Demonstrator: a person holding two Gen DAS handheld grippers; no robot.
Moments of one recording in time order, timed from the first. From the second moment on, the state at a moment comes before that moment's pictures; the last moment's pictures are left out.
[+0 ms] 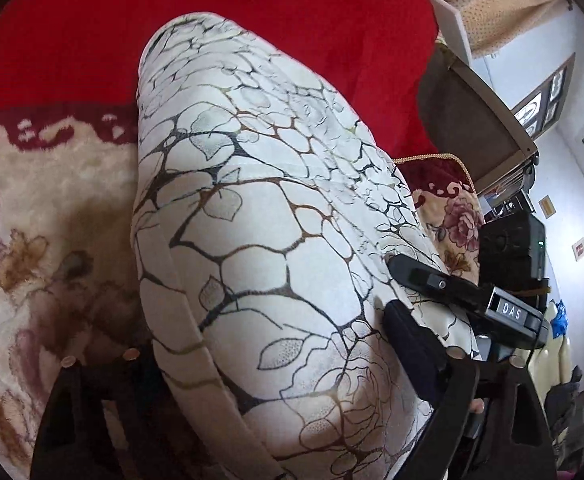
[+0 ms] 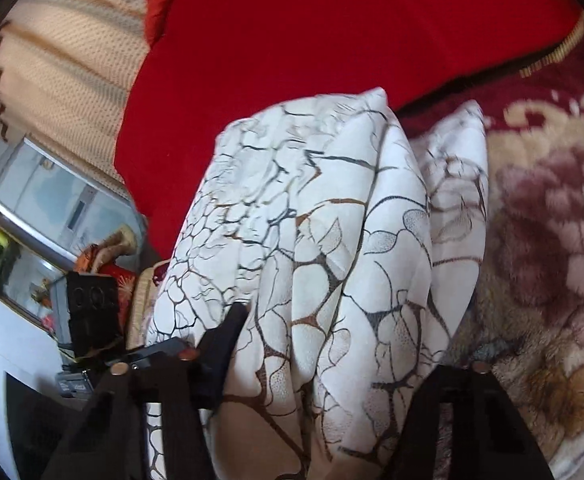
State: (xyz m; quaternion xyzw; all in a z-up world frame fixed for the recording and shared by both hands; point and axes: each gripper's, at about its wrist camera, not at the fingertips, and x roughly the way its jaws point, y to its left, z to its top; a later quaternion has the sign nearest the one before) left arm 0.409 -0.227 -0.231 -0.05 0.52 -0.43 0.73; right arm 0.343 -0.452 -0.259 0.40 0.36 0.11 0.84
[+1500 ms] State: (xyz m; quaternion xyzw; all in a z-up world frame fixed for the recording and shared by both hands) left arm 0.386 -0.144 -0.205 0.02 0.53 -0.27 0.80; right arm 0.279 -0.367 -0.203 0.31 0.33 0.08 0.89
